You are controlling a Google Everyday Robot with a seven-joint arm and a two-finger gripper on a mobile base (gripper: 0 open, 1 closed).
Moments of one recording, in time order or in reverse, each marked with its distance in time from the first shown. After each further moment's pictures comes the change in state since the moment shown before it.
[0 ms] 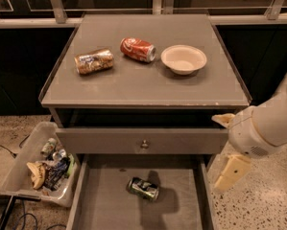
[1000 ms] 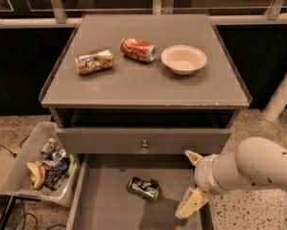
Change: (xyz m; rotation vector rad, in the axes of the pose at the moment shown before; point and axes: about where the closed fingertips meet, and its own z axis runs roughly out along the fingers) arm 0.016 0.036 0.163 -0.011 -0.144 0.037
